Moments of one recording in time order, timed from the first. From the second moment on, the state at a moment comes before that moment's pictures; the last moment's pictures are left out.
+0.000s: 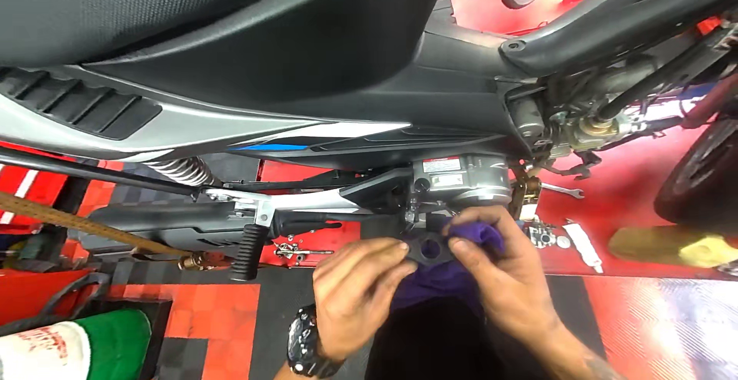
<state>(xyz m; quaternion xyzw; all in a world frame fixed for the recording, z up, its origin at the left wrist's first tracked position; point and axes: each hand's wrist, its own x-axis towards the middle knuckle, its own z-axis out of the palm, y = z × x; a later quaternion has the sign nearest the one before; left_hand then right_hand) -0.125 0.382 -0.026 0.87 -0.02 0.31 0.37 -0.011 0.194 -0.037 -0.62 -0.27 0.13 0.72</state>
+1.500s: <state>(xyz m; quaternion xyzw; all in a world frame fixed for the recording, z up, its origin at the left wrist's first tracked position) -0.107 0.335 -0.053 0.78 0.22 0.28 0.52 -0.012 0.231 -0.046 -0.78 -0.32 -0.04 0.54</state>
